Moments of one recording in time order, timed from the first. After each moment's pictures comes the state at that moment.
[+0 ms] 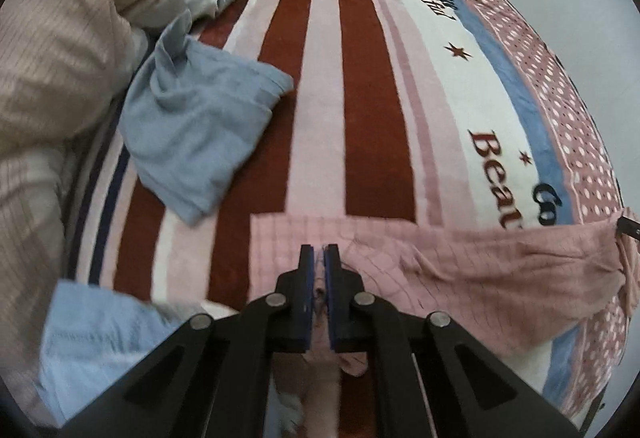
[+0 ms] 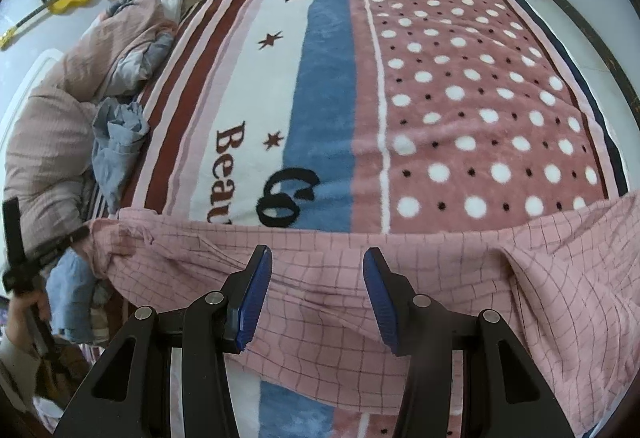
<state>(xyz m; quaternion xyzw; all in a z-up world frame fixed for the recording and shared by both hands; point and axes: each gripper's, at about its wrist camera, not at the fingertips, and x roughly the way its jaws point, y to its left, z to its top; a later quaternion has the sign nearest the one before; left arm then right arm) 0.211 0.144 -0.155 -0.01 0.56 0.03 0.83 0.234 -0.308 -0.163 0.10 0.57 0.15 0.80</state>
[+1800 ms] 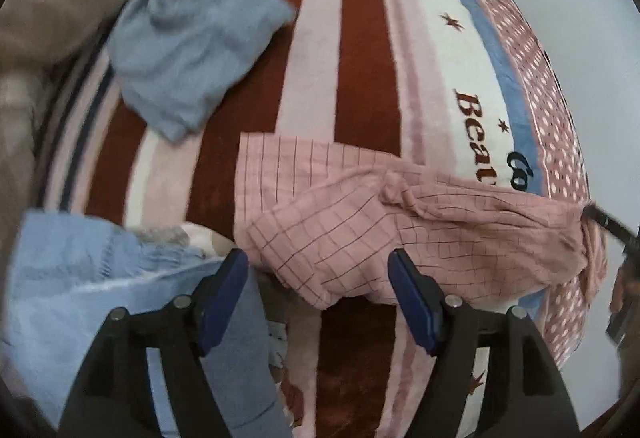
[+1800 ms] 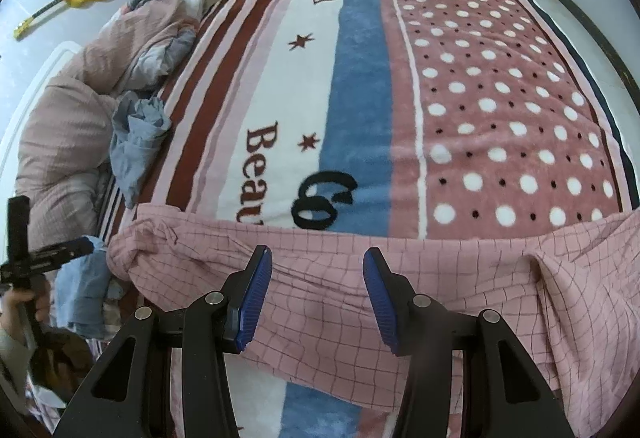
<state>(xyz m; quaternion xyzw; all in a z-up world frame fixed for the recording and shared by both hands) 0.170 0.169 -0.172 -0.12 0.63 -0.01 0.77 0.223 -0.290 -0.157 0.10 0.57 0.18 0.80</state>
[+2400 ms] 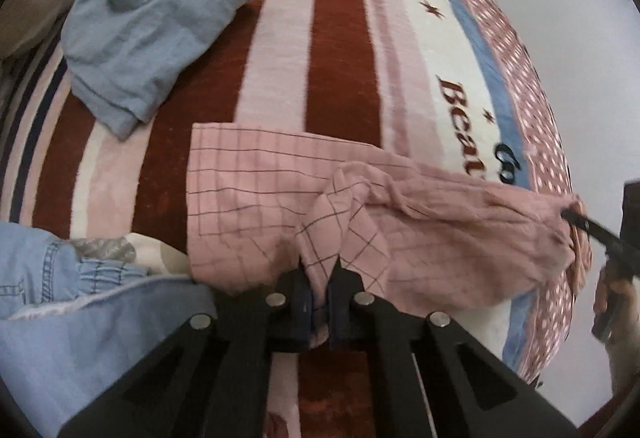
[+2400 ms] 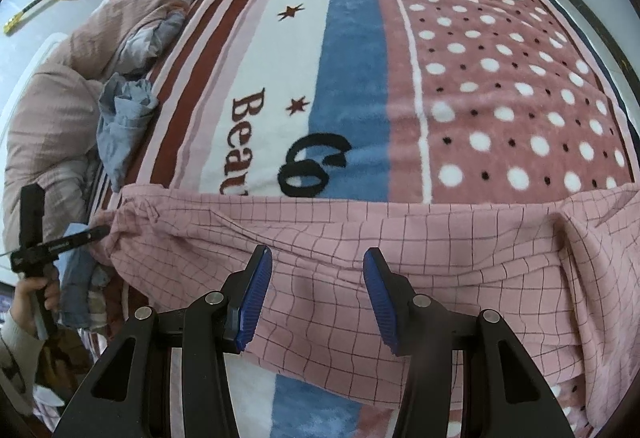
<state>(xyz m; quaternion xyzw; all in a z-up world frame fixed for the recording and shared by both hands) 0.178 0.154 -0.196 -0.13 0.62 -0.07 0.77 0.216 -0.284 -0.182 0.10 0.59 0.17 0.78</state>
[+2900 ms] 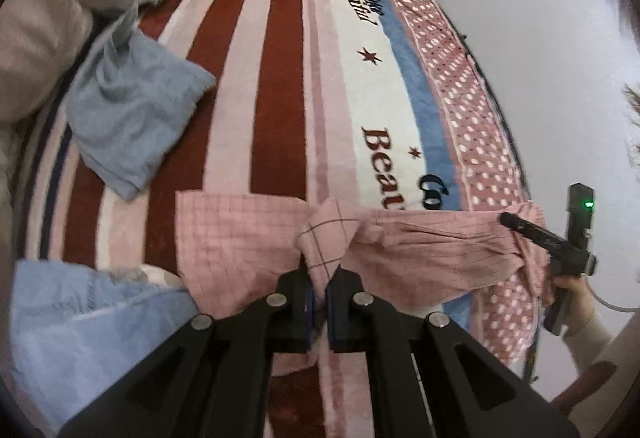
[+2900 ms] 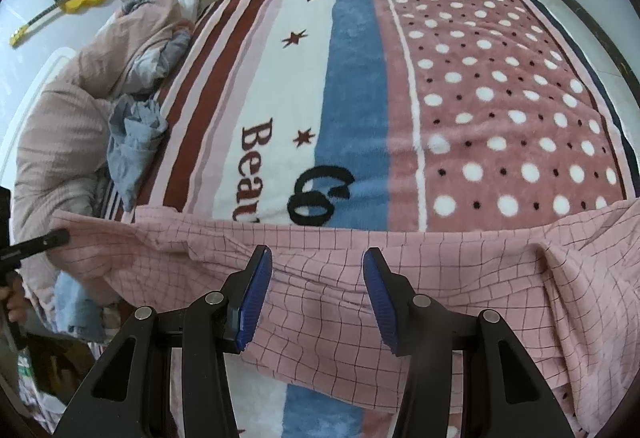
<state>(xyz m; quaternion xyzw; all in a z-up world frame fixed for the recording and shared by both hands) 0.193 0.134 -0.088 -0.12 0.59 -0.09 0.79 0.225 -0.294 -0.159 0.12 0.57 0.17 0.80</state>
